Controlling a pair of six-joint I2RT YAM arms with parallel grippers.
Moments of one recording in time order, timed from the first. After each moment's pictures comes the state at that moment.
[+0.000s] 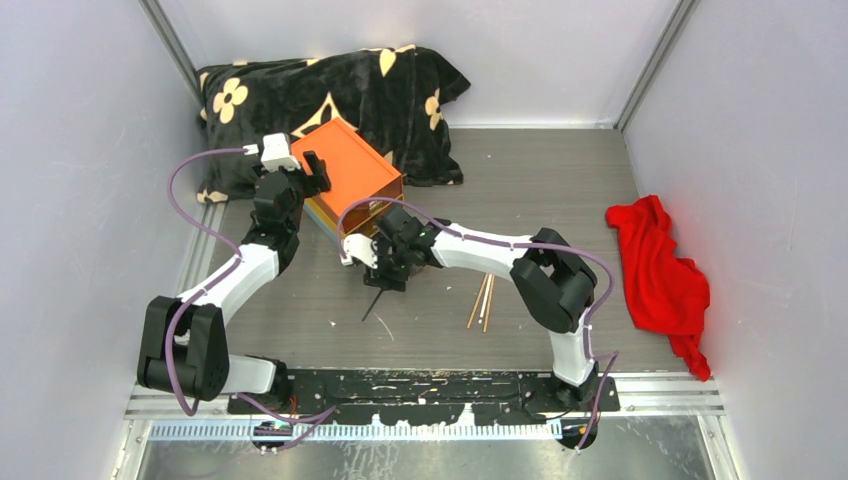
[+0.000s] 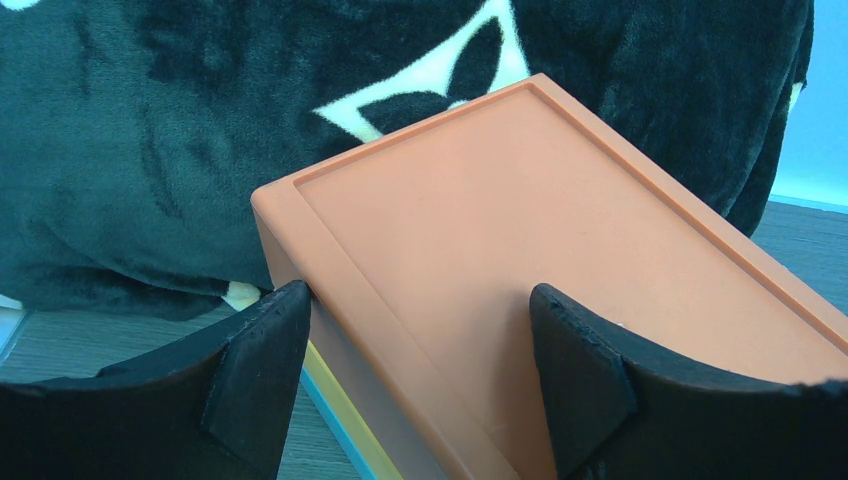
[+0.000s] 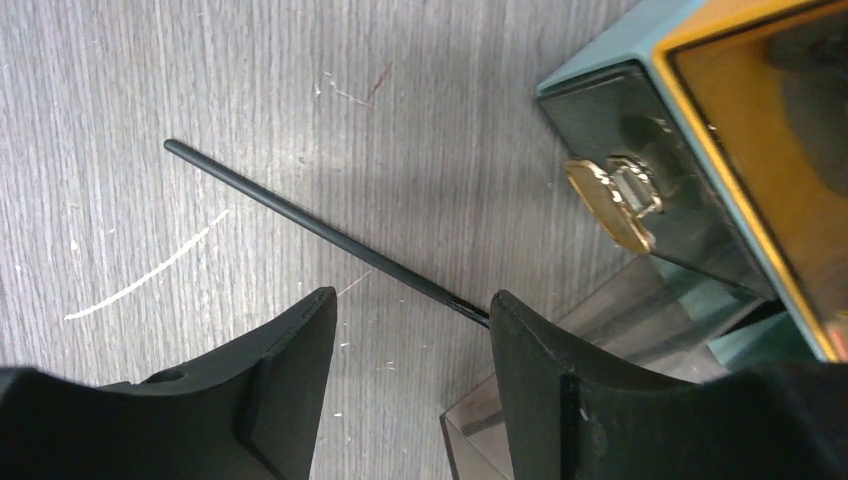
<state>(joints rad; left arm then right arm) -0.21 1.35 0.78 0.51 -0.22 -0.18 0.91 1.94 1.38 -0.37 -0.31 -0.64</state>
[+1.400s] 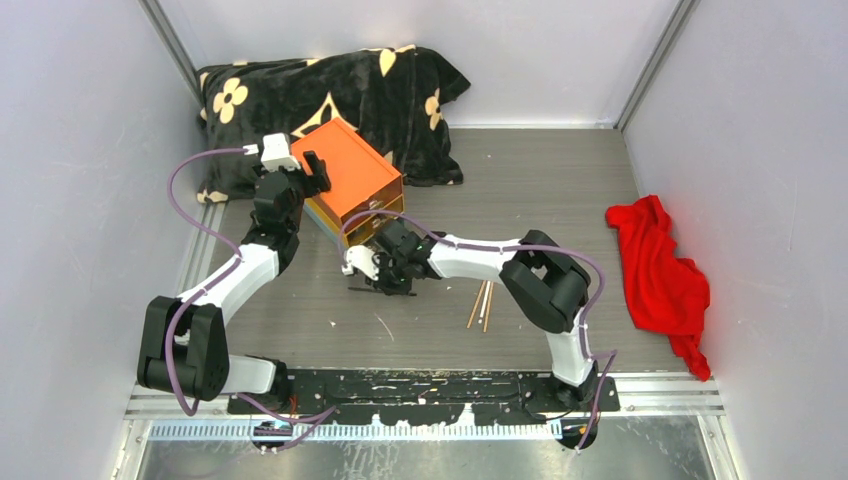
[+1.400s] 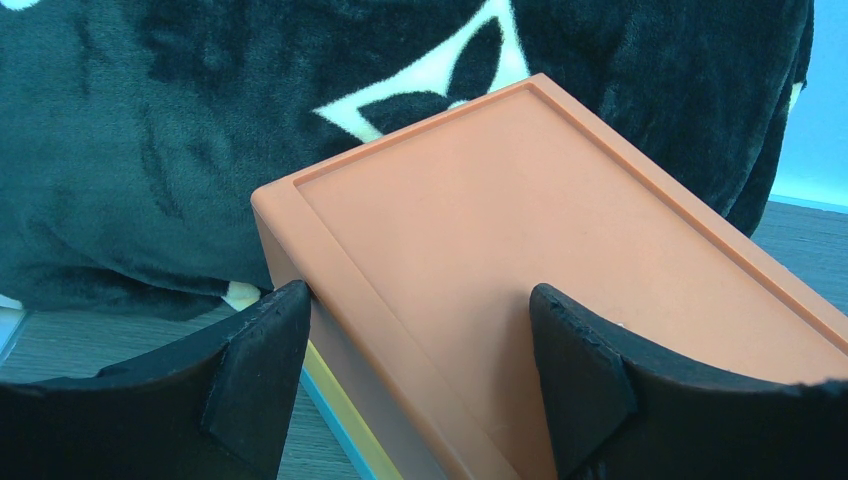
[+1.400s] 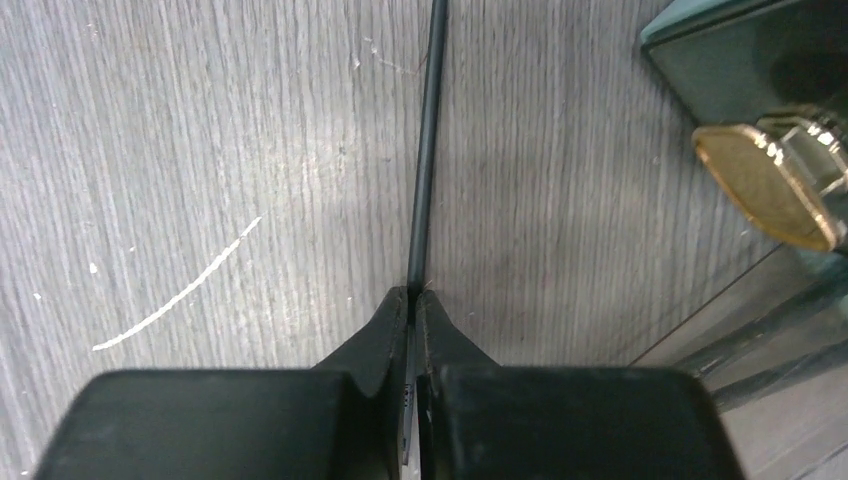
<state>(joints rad) -0.21 1.35 0.78 0.51 -0.22 -0.18 0.94 1.99 1.31 -0.33 -0.30 -0.54</state>
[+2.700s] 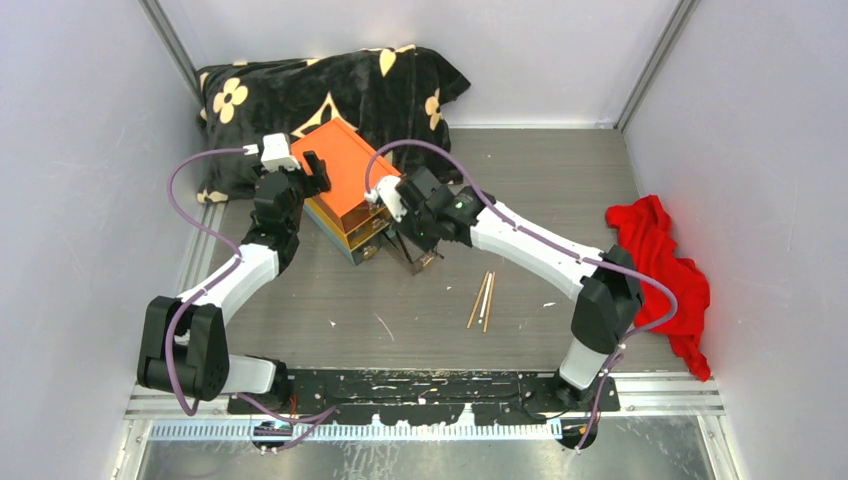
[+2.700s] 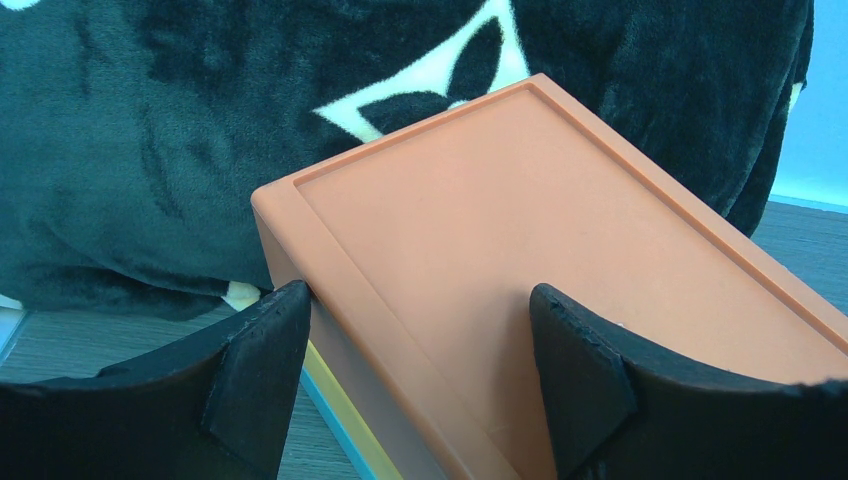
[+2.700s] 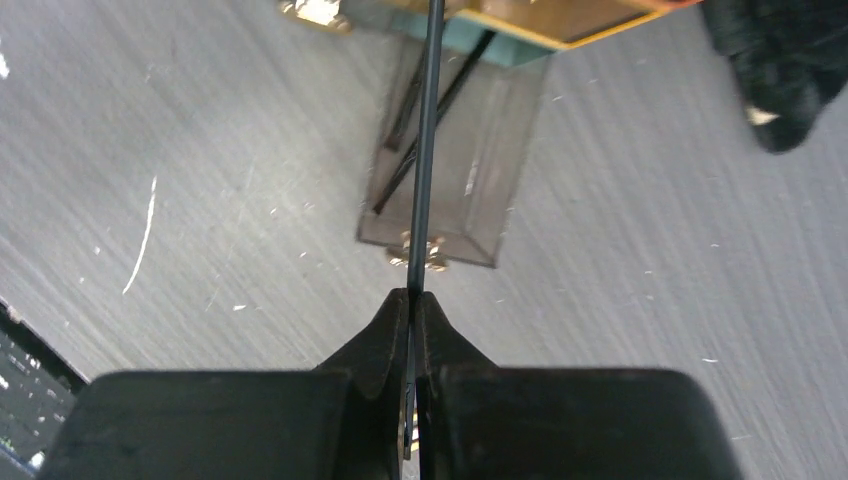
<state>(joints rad) -0.21 1.35 0.78 0.51 -0.22 -0.18 0.88 1.69 1.48 -0.71 0.06 -0.20</state>
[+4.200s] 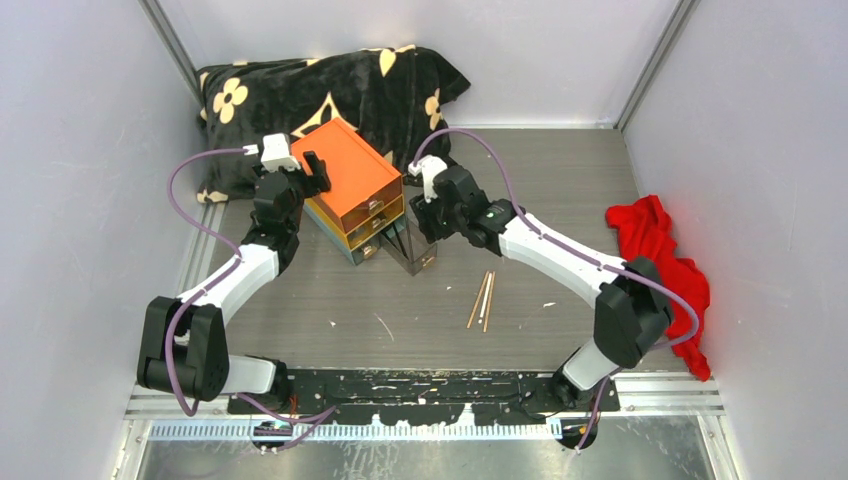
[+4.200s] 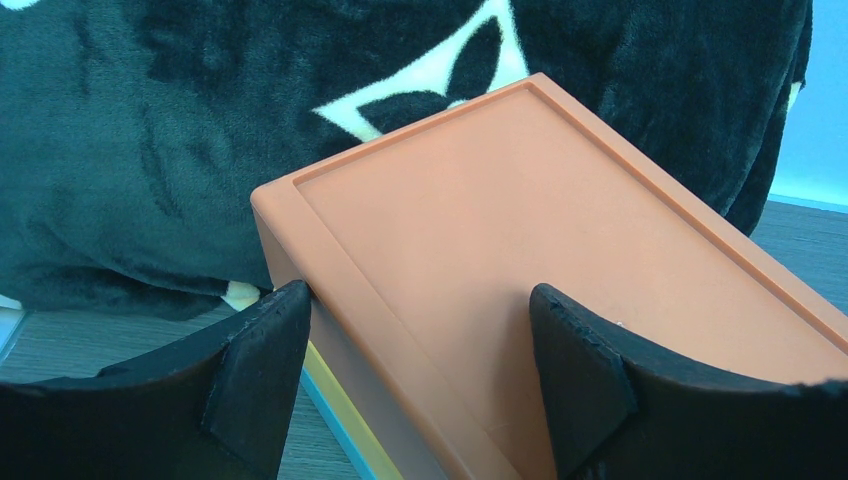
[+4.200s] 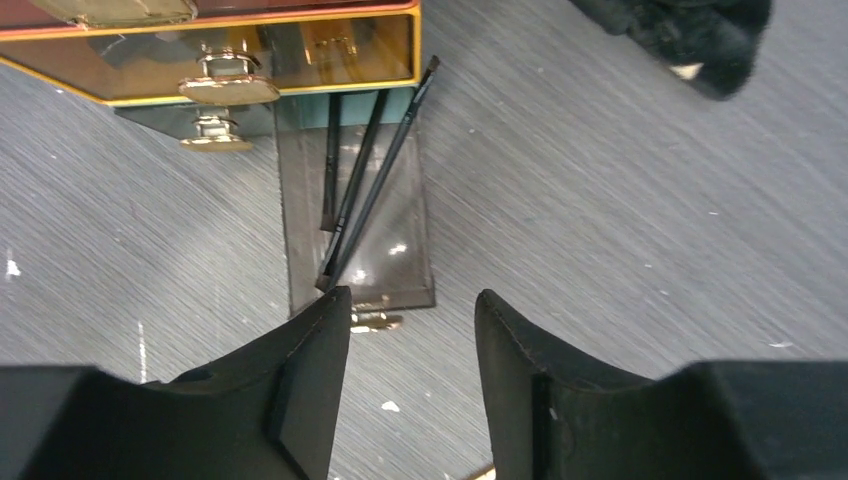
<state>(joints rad) -0.21 1.35 0.77 0.51 -0.22 -0.18 0.73 1.54 1.24 -0.35 0.07 0.02</state>
